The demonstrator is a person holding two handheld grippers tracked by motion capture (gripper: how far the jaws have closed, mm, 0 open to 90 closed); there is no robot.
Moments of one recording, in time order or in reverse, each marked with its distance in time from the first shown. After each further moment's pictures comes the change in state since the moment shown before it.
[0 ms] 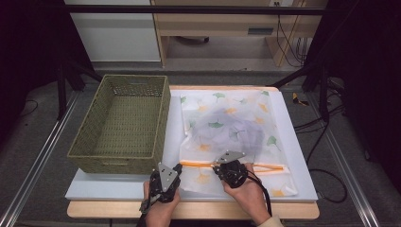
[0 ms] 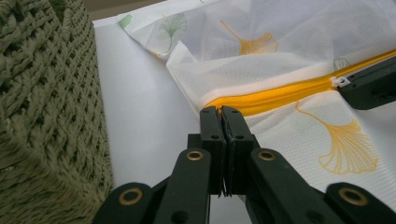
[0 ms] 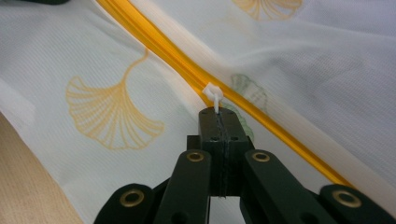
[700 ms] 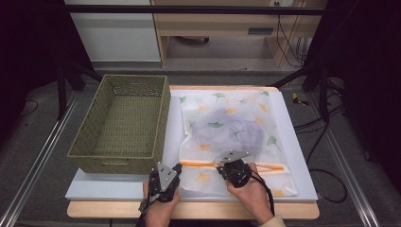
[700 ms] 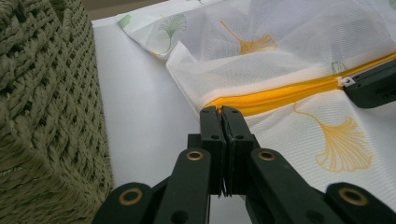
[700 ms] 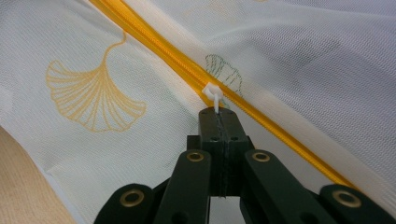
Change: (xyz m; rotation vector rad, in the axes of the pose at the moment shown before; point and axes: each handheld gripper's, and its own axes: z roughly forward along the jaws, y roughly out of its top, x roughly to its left) left arm 0.001 0.002 -0.001 -0.006 -0.006 -0.005; right arm -0.008 -0.005 -0.003 0.015 -0.014 0.019
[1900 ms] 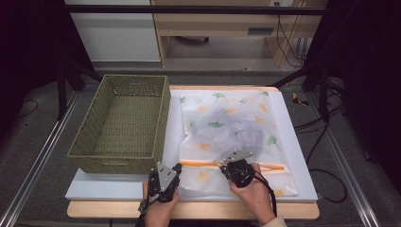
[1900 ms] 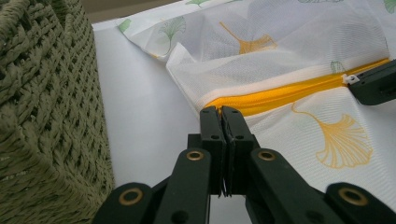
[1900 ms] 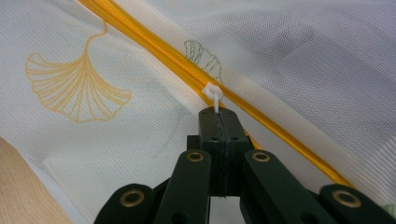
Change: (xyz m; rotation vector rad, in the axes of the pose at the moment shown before) left arm 0.000 0.002 -0.002 -0.006 -0.005 0.001; right arm -0.005 -0.004 -0.006 -0.002 -0.024 0.030
